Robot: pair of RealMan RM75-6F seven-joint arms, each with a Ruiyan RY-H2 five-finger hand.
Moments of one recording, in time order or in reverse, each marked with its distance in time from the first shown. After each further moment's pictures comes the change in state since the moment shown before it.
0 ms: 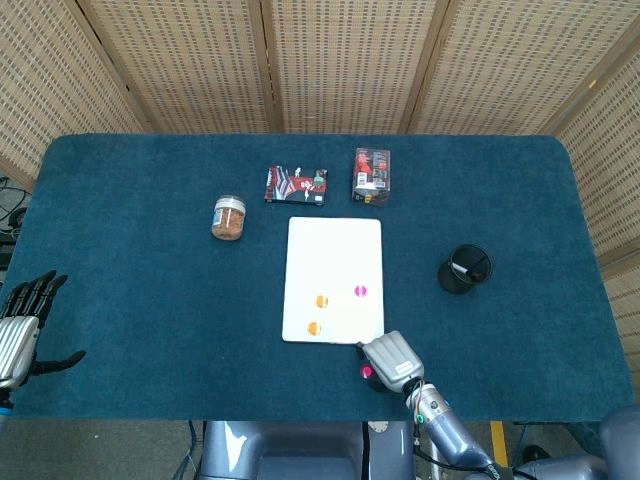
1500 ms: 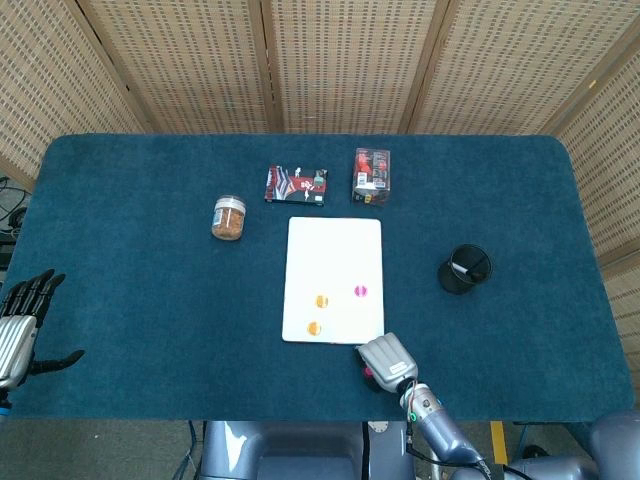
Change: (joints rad) left arm 0.001 0.003 -0.001 0.001 0.002 0.006 -0.009; right arm -0.021 -0.050 0.038 0.061 0.033 -0.059 -0.036
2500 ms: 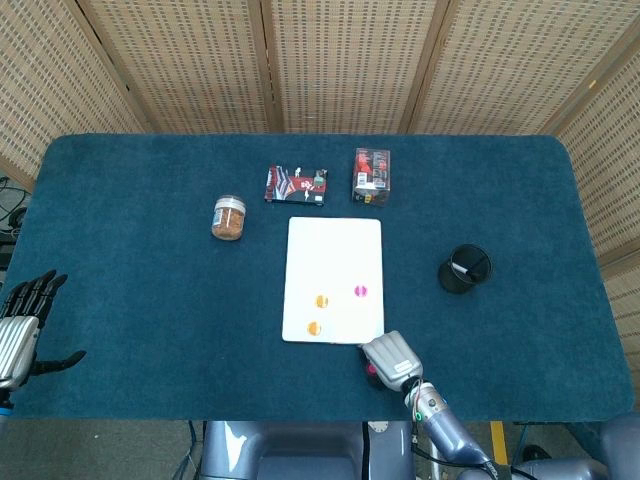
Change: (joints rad) left arm 0.000 -0.004 0.002 -0.002 -0.001 -0.001 0.012; right arm -0.014 0.034 0.007 -0.026 -0.032 0.003 0.025
